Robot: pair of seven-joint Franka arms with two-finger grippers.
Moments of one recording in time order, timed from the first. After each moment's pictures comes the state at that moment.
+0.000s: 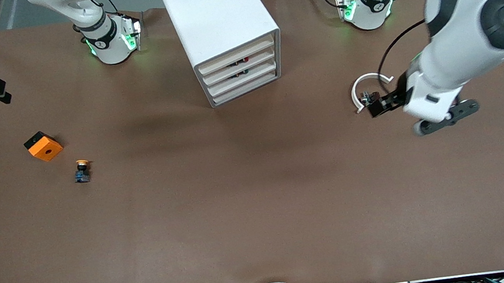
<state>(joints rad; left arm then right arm) -0.26 0.29 -0.08 -1.44 -0.06 1.60 -0.72 0.04 -0.08 -0.01 -1.54 -0.02 1.40 0.14</state>
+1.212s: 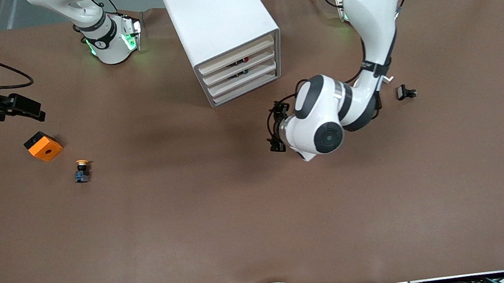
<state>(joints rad) -0.54 0.74 -0.09 -1.41 -0.54 1.84 -1.90 0.07 0.00 -0.01 -1.55 0.03 1.45 0.21</state>
